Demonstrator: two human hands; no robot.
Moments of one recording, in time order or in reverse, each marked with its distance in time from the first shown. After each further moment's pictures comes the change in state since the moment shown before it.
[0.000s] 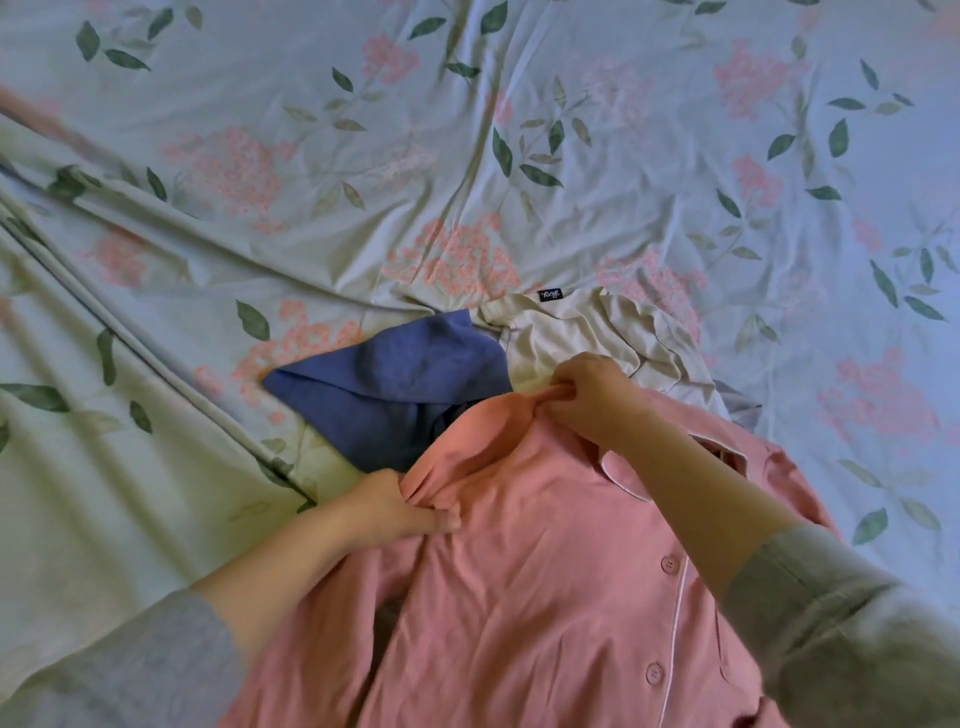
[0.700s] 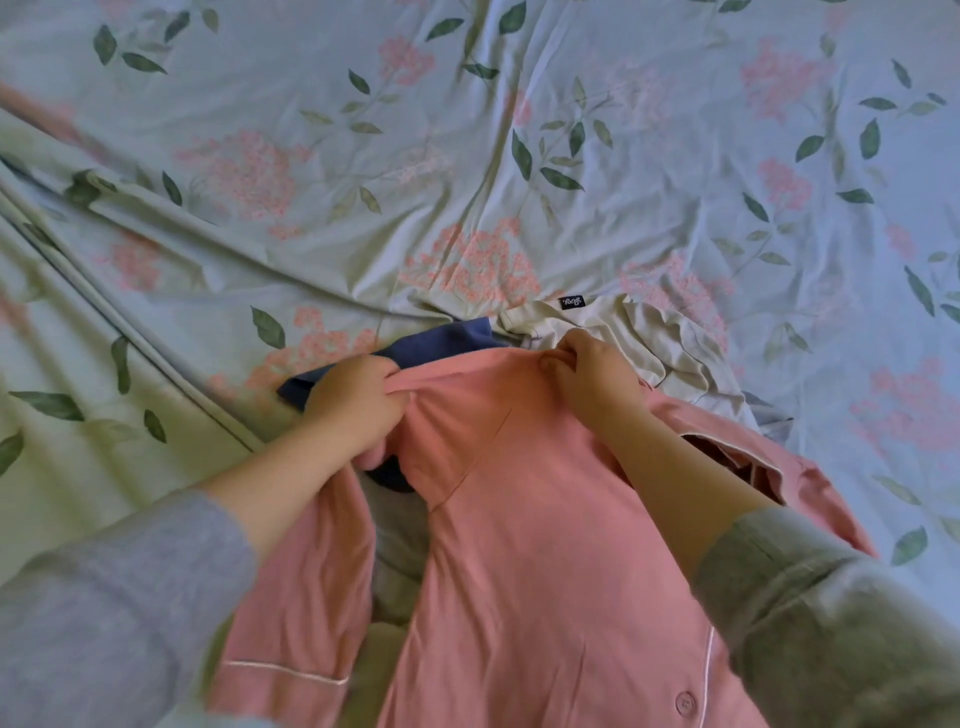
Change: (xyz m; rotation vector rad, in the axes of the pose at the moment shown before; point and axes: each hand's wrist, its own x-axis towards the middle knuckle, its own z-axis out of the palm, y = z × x) left_hand 0.034 0.049 -0.074 0.477 0.628 0.216; right_hand 0.027 -0.031 0.008 0.147 0.187 0.107
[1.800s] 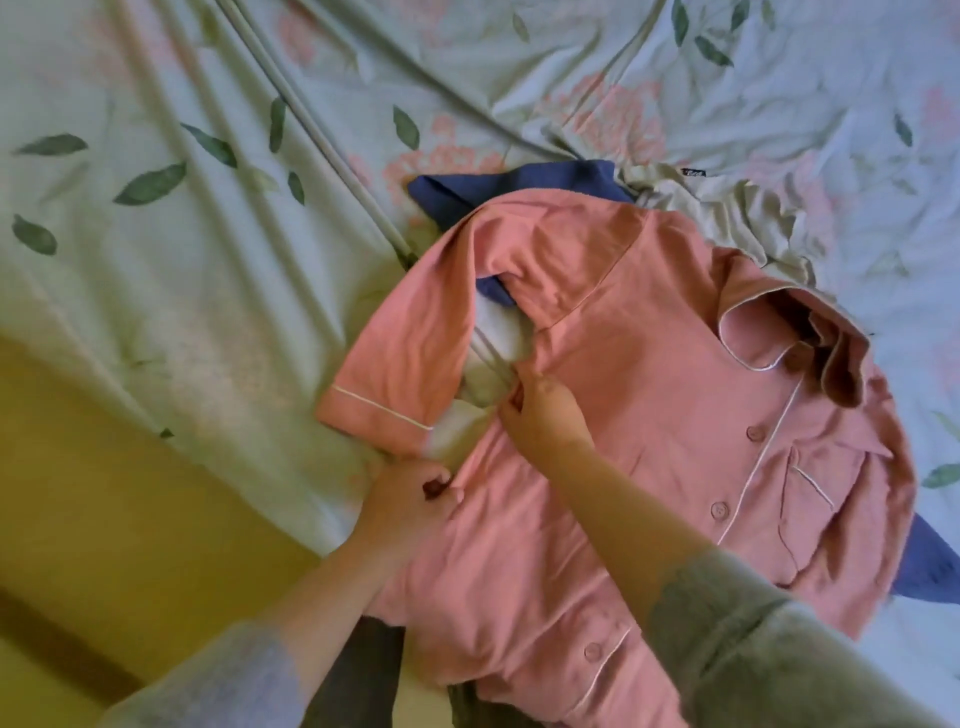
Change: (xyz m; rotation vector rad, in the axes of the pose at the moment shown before) left_hand -0.275 -0.089 0.134 -0.452 -0.089 -0.144; right_hand -0.199 -0.033 0.131 -0.069 -0.331 -0.147
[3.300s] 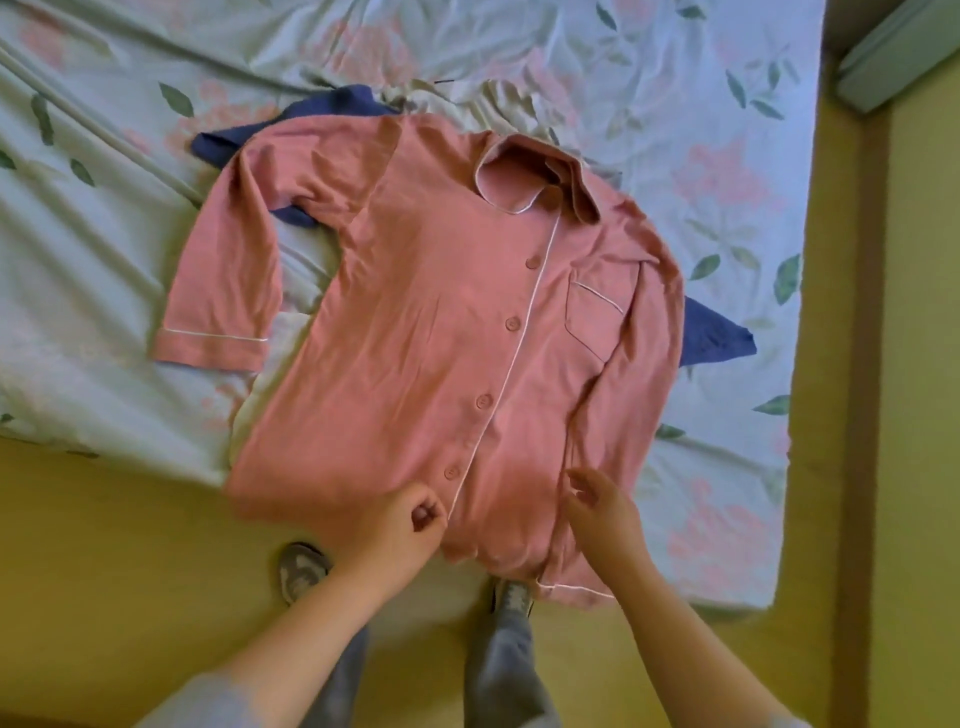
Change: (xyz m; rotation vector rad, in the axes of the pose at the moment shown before) left_hand -0.154 0.035 0.123 0.104 -0.255 0.133; right_hand -0.297 0.198 0.030 0.481 0.273 0.615
